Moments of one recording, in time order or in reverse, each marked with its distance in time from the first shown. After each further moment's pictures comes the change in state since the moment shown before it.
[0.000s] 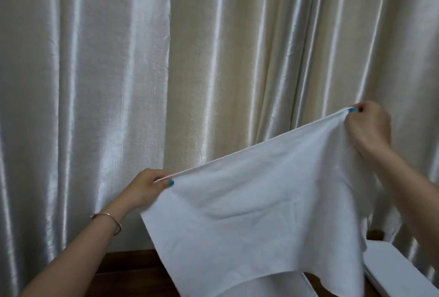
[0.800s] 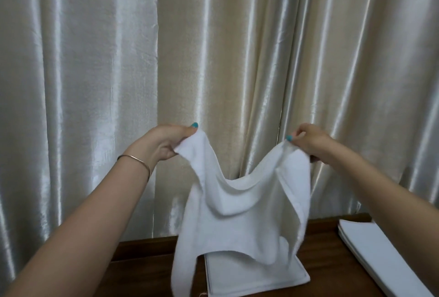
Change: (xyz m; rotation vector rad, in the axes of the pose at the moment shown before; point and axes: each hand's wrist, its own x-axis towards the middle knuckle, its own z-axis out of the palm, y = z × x) left_hand 0.034 0.134 -0.013 -0.782 -0.064 -0.416; right_hand -0.049 0.008 0.040 0.087 -0.651 0.151
